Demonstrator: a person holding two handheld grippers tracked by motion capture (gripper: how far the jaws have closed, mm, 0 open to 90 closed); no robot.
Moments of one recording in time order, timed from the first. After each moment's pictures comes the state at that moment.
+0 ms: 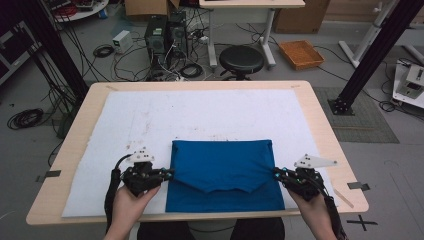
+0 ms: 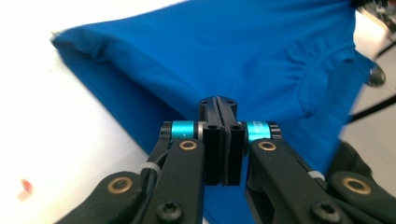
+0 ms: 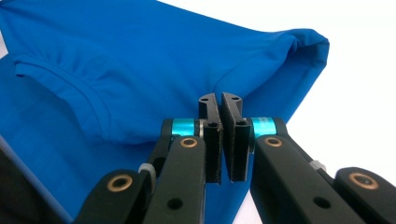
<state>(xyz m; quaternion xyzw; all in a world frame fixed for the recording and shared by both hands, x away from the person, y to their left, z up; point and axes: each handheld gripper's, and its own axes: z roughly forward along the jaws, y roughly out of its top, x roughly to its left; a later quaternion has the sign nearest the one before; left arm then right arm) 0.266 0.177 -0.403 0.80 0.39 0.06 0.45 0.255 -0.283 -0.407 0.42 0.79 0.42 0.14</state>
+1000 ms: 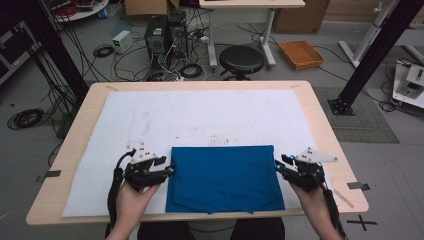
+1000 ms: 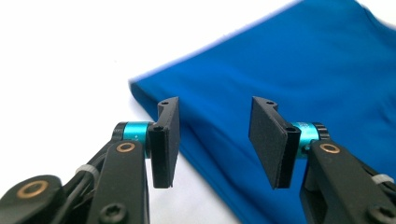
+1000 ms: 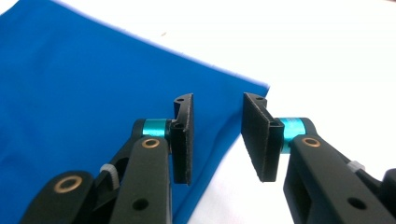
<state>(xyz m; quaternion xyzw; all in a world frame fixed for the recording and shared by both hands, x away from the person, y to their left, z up) 0.297 0.175 -0.407 0.78 0.41 0.17 0.44 0.287 -0.286 -0.407 0.42 0.77 0.41 0.23</state>
